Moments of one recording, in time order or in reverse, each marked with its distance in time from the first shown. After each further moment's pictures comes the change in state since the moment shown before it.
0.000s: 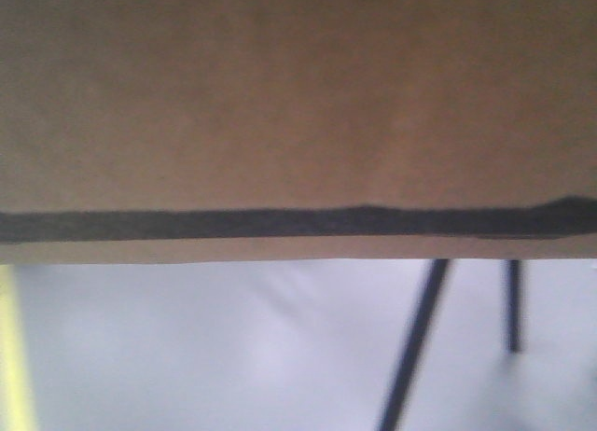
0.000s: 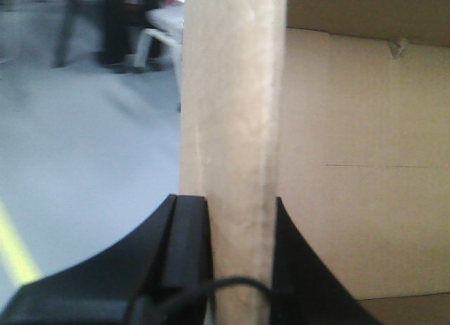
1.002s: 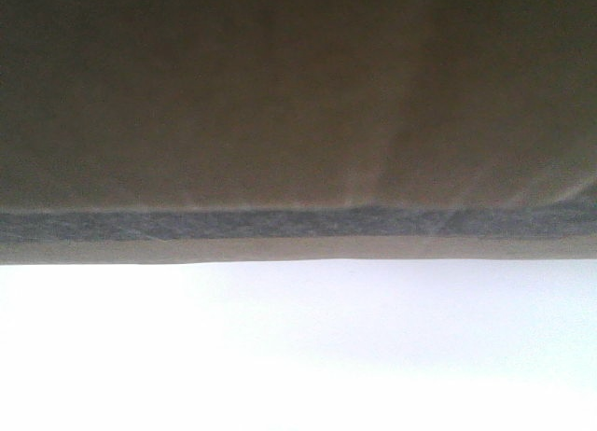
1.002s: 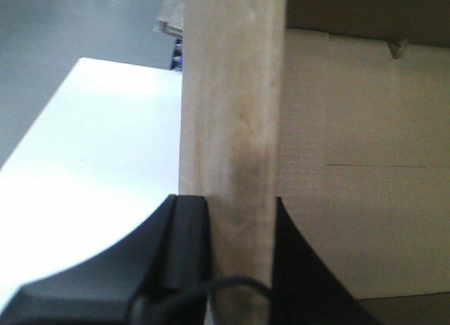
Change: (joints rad) left arm 0.000 0.000 0.000 0.000 0.000 0.000; right arm 0.000 0.000 0.000 0.000 0.000 0.000
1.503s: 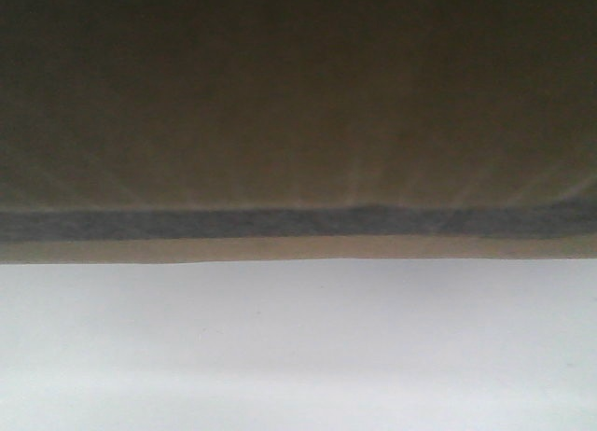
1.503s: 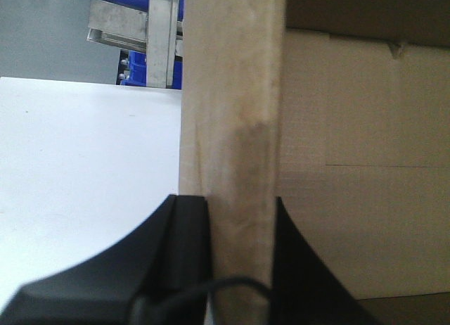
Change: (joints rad) left arm 0.000 0.000 0.000 0.000 -0.002 0.000; right arm 0.000 0.000 0.000 -0.003 0.000 0.000
